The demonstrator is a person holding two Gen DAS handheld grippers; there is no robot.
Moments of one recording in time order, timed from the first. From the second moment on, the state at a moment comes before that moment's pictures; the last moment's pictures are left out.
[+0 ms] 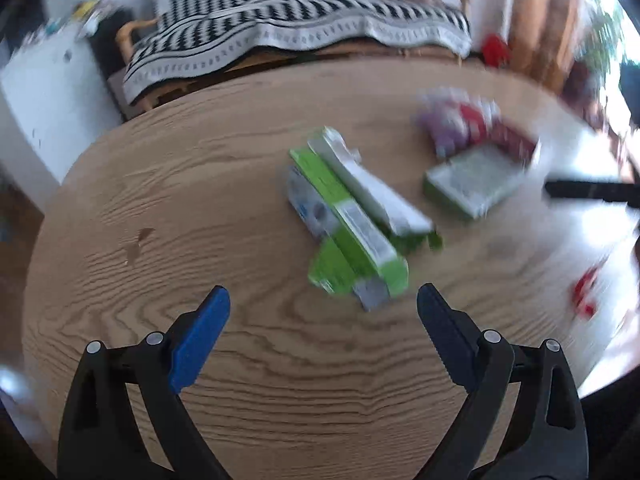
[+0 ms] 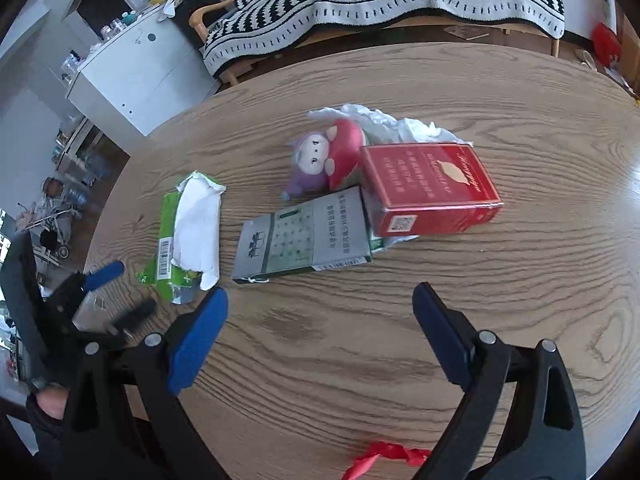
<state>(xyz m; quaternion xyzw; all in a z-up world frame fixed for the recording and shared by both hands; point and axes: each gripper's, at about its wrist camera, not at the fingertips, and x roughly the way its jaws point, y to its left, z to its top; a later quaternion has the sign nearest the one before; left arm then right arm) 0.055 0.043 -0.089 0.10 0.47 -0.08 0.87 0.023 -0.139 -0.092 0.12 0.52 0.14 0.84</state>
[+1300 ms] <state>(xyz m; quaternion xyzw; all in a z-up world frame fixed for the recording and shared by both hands) 0.104 -0.090 -0.110 0.25 0.43 -0.21 0.84 0.060 -0.241 -0.143 0.53 0.46 0.12 0.71</state>
